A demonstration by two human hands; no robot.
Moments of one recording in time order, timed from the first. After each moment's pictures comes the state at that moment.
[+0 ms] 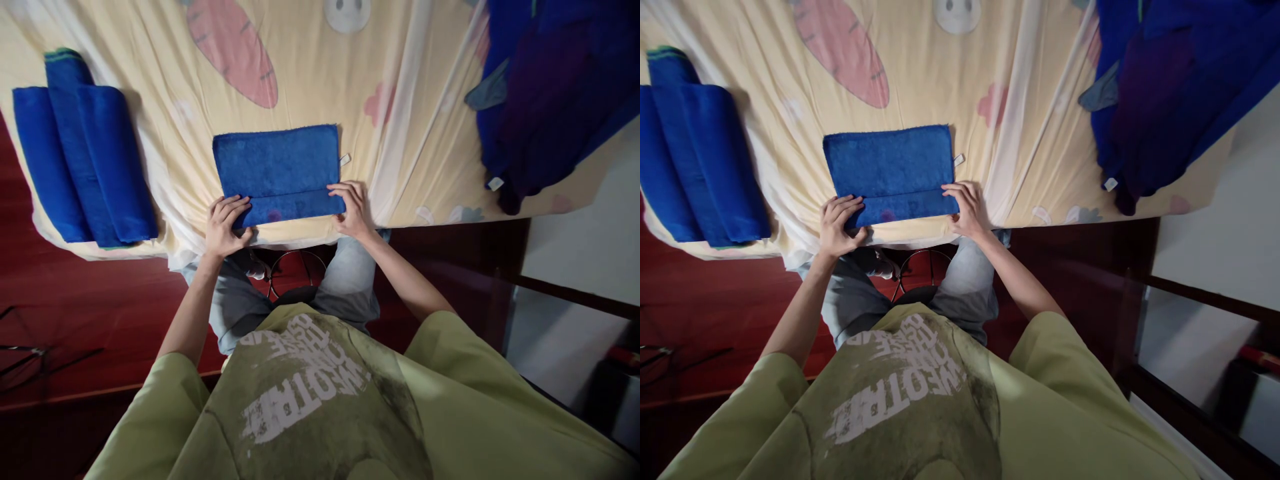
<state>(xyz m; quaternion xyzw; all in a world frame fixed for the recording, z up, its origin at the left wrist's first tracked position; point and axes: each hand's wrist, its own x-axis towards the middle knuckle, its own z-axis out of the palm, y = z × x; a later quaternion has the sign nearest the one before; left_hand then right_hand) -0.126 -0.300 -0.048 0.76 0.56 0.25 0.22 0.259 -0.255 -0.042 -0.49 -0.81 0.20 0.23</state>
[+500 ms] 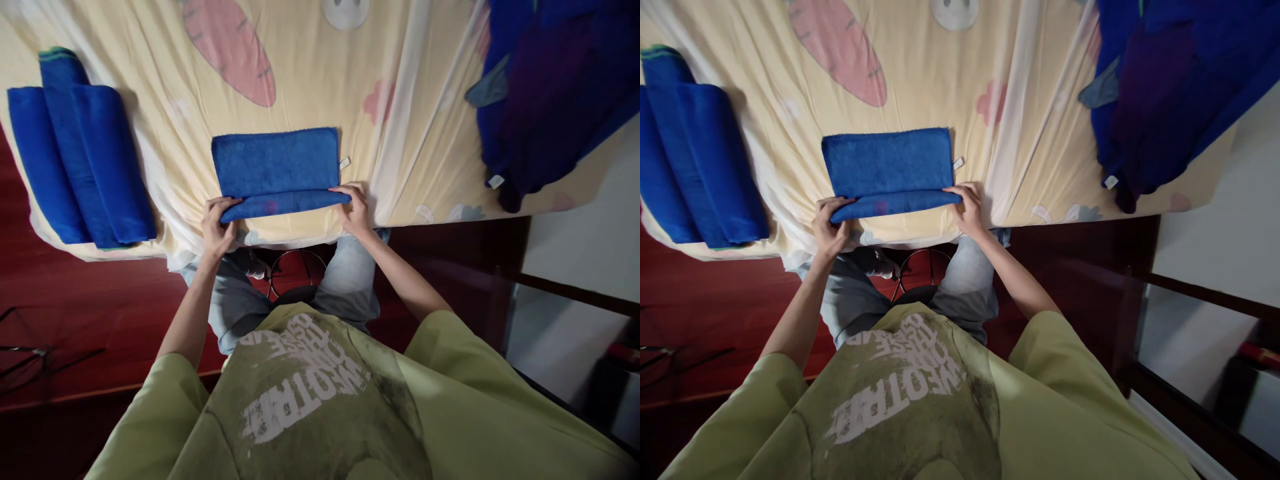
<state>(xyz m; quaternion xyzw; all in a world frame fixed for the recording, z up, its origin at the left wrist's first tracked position) -0.128 -0.301 -0.049 0.67 0.59 0.37 0.24 0.259 -0.254 -0.065 -0.52 -0.74 0.25 0.35</state>
